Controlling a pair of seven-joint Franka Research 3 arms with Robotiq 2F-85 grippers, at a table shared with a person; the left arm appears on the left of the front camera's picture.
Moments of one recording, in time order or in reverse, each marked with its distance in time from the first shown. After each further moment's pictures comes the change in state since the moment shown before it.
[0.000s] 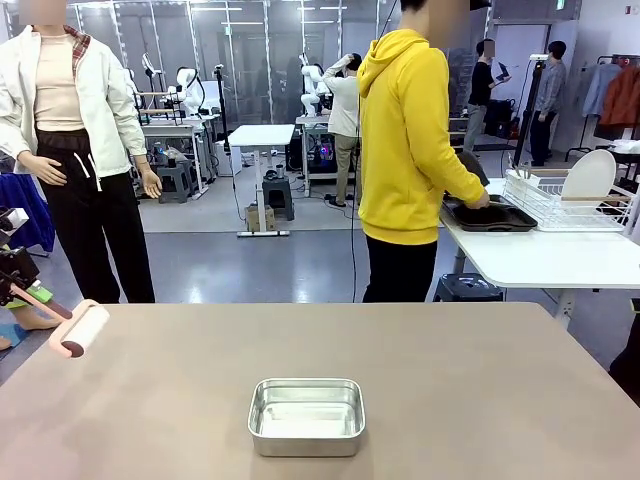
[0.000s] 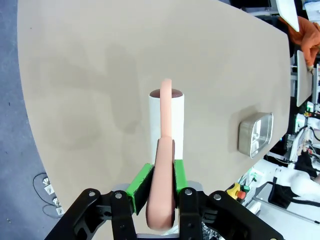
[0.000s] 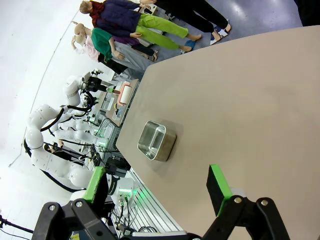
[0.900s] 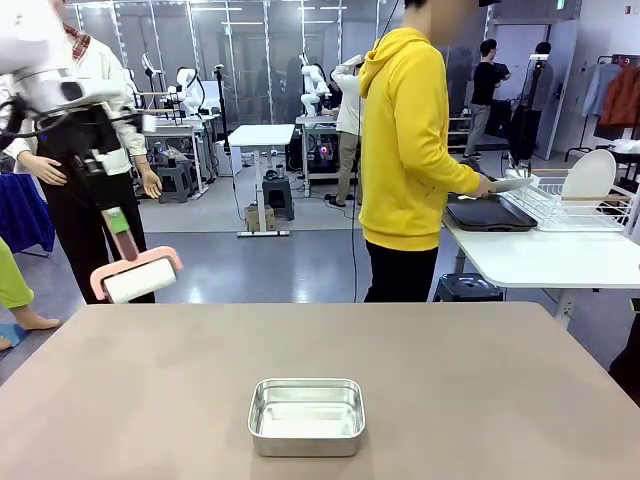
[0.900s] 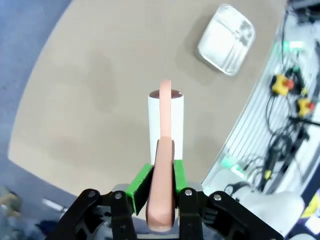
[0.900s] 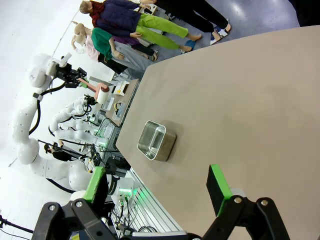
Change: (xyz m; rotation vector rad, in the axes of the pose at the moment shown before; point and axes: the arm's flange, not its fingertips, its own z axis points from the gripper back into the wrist) left arm 0.022 -0.326 0.002 0.236 0.369 -0.933; right arm 0.000 0.000 0.000 0.000 0.001 0.000
